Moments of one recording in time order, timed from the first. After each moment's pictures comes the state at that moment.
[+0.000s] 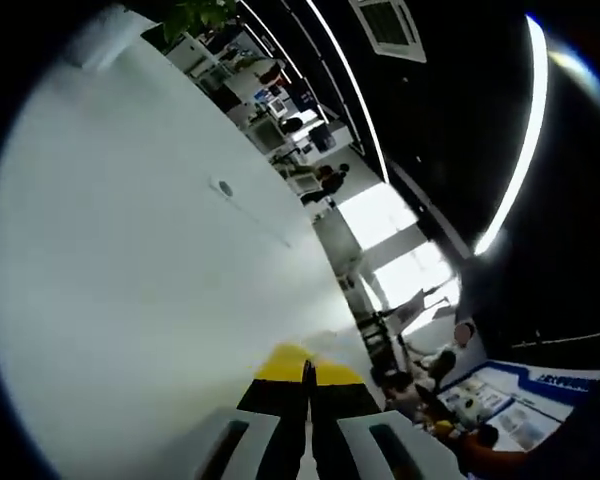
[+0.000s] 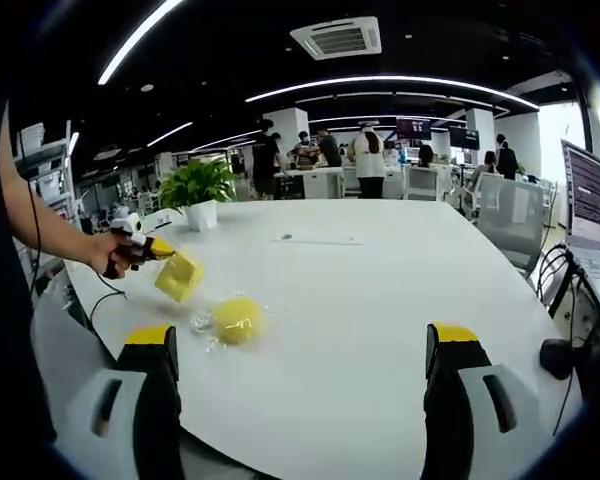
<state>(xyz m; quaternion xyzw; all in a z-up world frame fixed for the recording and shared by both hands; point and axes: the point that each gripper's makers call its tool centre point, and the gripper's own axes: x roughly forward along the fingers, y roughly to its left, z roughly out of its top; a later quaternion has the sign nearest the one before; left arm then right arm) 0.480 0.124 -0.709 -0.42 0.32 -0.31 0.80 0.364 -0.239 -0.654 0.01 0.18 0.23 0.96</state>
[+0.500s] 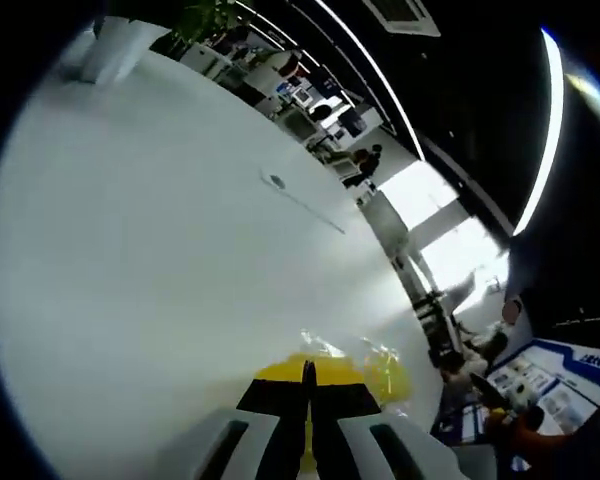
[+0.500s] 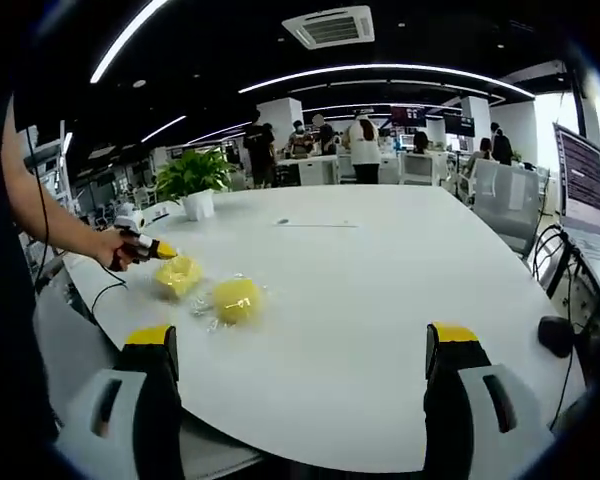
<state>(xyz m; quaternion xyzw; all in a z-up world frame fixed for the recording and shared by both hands) 0.492 0.161 -0.762 -0.28 0.38 -0.25 0.85 0.348 -0.247 -0.671 0.02 0.21 0.22 0.95</state>
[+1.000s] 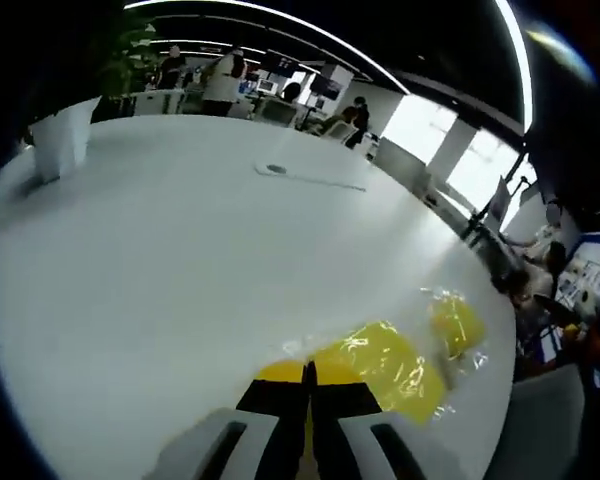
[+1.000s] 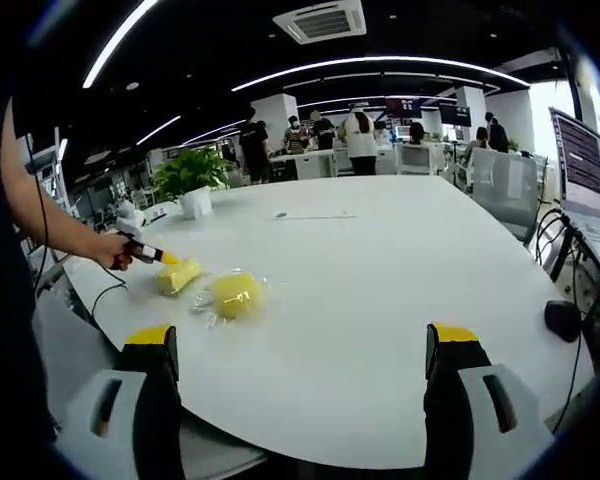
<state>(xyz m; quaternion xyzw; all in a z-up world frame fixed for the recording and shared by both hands) 0.496 0.165 -0.785 -0.11 0.38 -0.26 0.88 0.350 -0.244 -0.684 0.03 0.22 0.22 0.95</state>
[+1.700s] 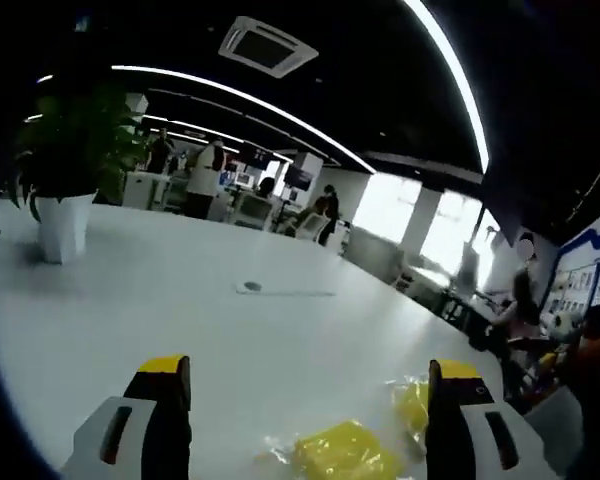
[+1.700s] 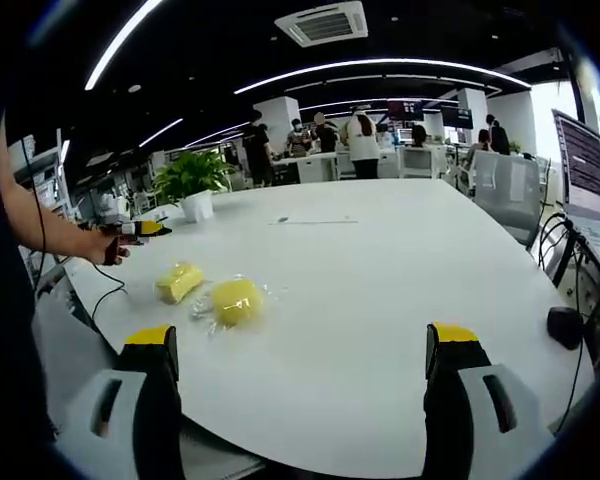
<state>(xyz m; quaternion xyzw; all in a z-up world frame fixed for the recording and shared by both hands) 0.514 0.170 -0.667 -0.13 0.16 -0.29 0.94 0.358 -0.242 -0.676 0.03 0.21 0.22 0.95</state>
